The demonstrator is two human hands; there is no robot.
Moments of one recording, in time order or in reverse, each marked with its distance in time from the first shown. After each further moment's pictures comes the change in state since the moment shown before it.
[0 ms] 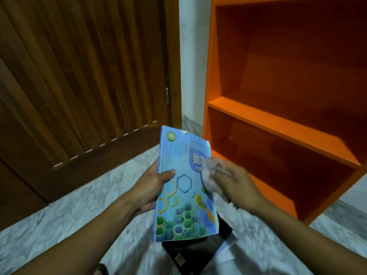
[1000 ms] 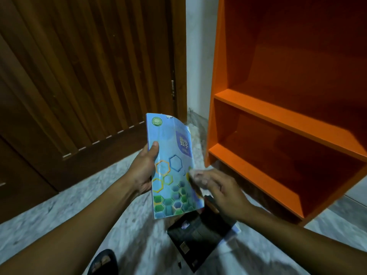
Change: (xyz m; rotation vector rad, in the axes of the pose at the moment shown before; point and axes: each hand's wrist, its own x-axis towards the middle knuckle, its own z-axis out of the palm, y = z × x) left_hand 0.004 0.020 -0.018 -0.108 0.159 0.035; right_hand -0.011 0.036 0.038 -0.126 -0.093 -0.365
